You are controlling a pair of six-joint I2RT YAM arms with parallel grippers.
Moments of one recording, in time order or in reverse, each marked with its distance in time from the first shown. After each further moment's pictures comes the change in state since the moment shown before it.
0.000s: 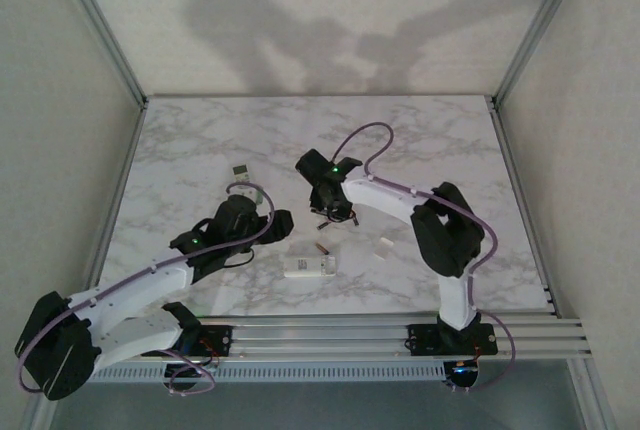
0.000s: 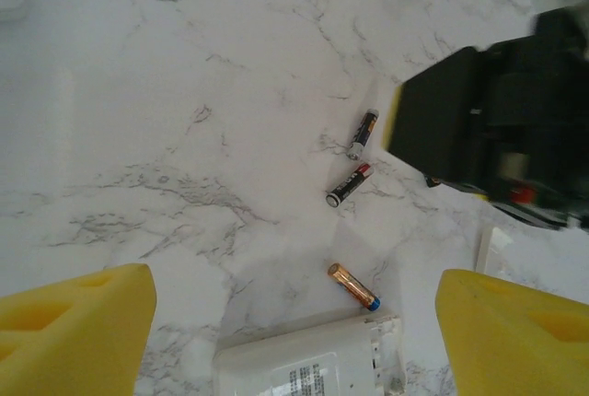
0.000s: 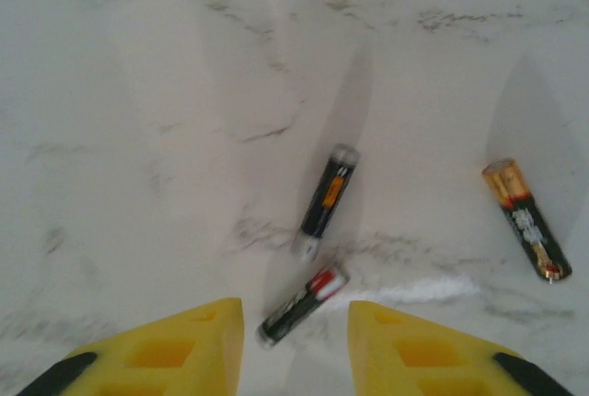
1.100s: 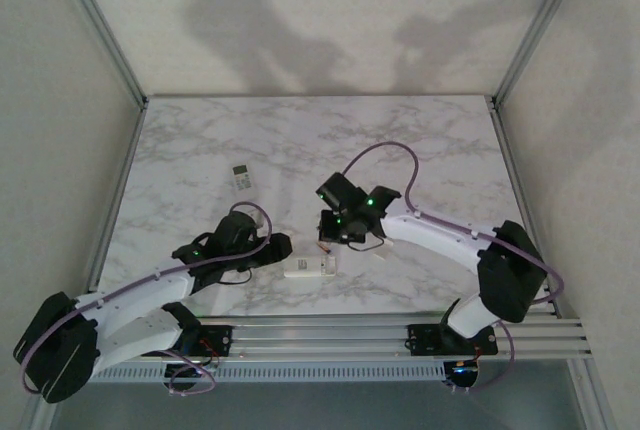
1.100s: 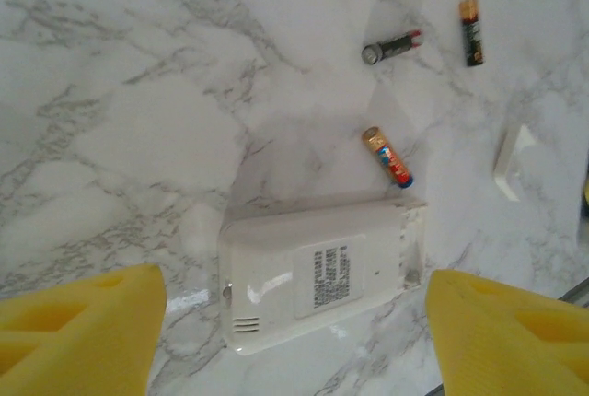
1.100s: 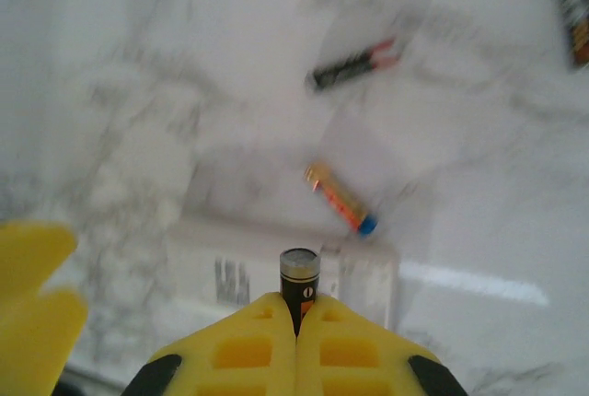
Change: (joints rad) left arm 0.004 0.017 -0.149 0.019 0.217 -0.124; right arm 0.117 -0.442 -0.383 0.123 -0.201 -0.137
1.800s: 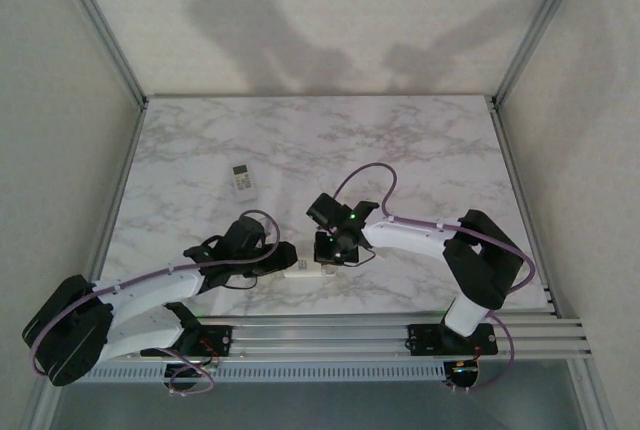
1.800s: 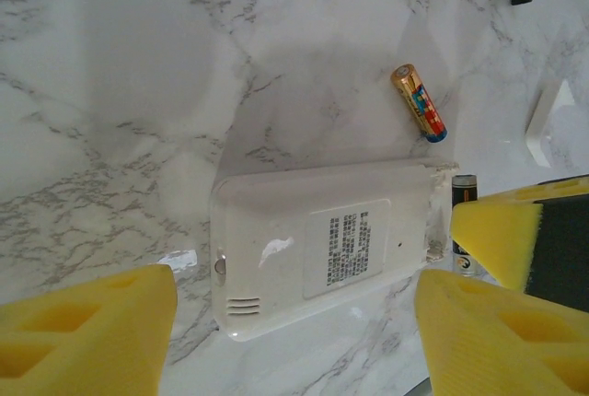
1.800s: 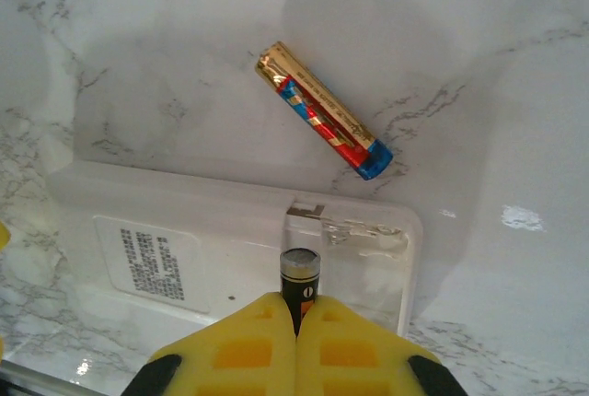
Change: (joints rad) left arm -0.053 0.080 -0.026 0.069 0.038 -0.061; right arm 0.041 0.138 -0.070 0.071 -0.082 0.061
